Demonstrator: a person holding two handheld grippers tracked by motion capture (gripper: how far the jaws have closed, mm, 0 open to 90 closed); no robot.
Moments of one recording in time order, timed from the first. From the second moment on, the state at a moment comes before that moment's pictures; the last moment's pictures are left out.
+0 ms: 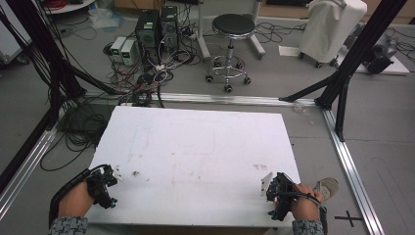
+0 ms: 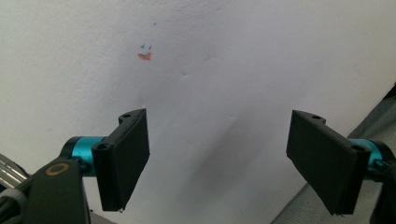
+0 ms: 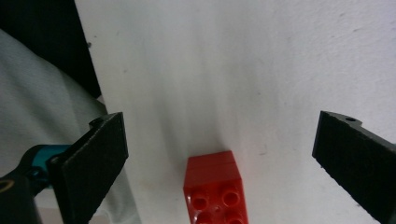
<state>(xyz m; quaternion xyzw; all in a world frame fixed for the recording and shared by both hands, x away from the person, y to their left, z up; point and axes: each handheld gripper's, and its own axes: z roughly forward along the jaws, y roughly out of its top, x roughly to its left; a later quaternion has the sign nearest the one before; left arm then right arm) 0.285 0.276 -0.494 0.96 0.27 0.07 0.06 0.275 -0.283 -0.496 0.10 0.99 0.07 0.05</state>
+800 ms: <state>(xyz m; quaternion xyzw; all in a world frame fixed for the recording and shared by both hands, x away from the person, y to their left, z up) 0.284 0.278 -0.493 0.96 0.27 0.07 0.06 0.273 -0.319 -0.490 0.02 1.00 0.04 0.04</state>
